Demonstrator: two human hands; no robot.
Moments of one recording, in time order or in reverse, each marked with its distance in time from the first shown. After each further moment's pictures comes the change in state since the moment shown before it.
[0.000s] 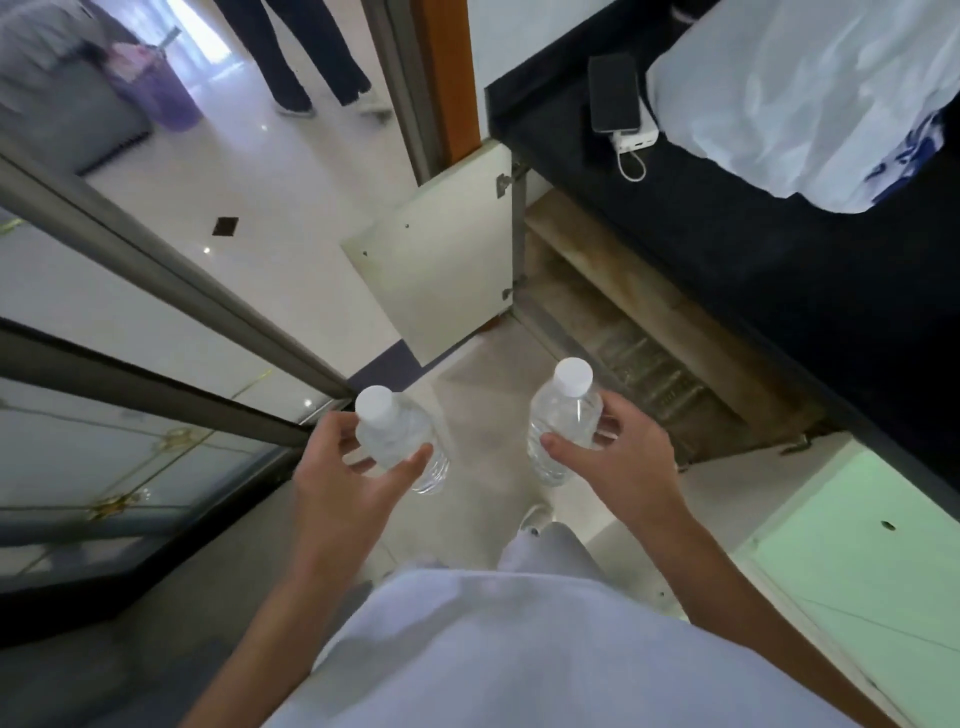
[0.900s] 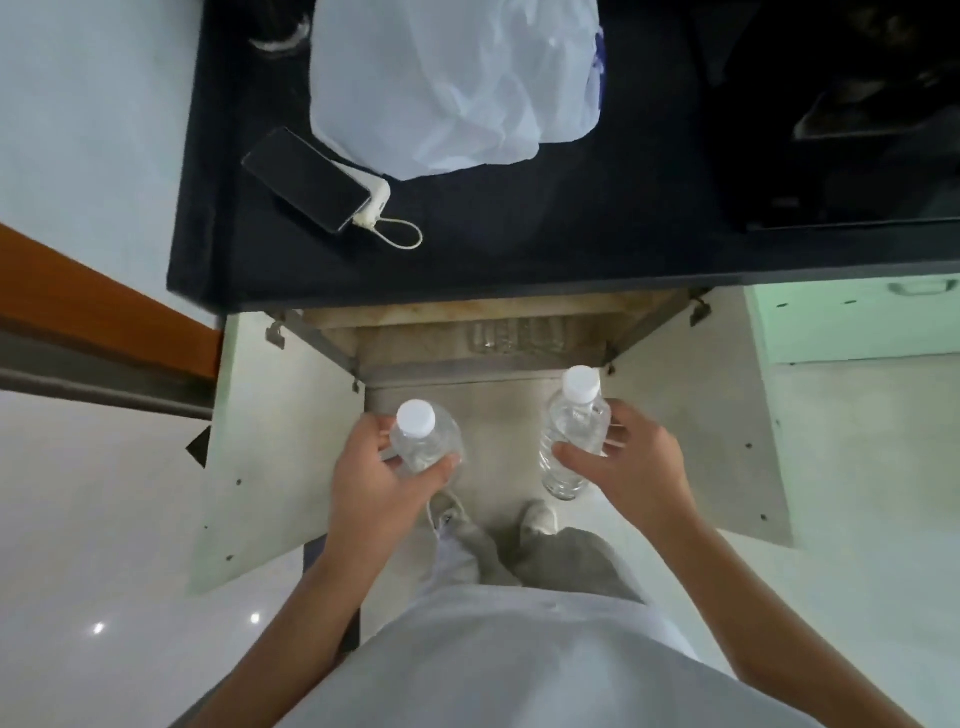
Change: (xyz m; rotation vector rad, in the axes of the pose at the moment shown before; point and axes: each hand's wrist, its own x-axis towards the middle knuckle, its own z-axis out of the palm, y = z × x) left_hand 0.304 0.077 0.146 0.326 -0.908 0.388; right_hand 0.102 -0.021 0.052 0.246 0.683 0.617
